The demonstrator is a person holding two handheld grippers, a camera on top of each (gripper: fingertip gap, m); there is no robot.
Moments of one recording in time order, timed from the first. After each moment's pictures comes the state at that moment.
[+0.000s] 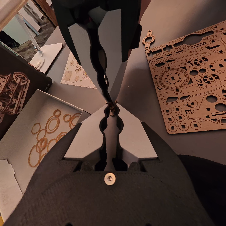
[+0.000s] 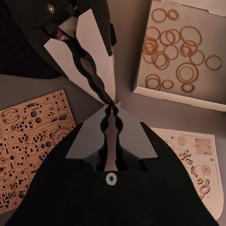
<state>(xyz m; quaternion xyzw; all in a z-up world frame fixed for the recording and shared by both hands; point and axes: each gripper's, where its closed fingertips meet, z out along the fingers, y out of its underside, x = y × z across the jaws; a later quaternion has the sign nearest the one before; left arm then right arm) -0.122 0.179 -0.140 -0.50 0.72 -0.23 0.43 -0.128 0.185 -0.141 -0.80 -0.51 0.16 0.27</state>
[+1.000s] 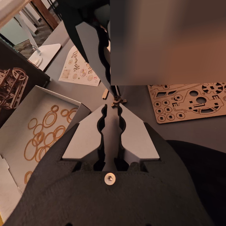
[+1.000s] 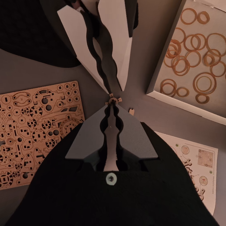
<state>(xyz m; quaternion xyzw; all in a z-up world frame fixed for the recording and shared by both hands) -0.139 0.172 -0.135 -0.50 0.71 -0.26 0.42 -0.133 0.165 -0.143 -0.77 -0.58 0.16 0.23</state>
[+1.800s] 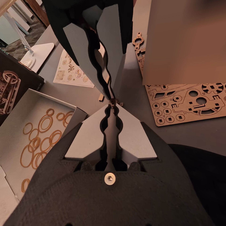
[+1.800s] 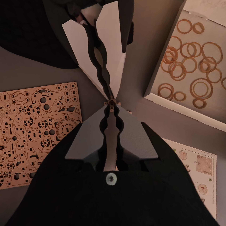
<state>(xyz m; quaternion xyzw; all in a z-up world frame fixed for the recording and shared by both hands) -0.132 0.167 -0.140 -0.50 0.72 -0.26 0.41 -0.135 0.170 -0.142 -0.75 -0.59 0.18 0.25</state>
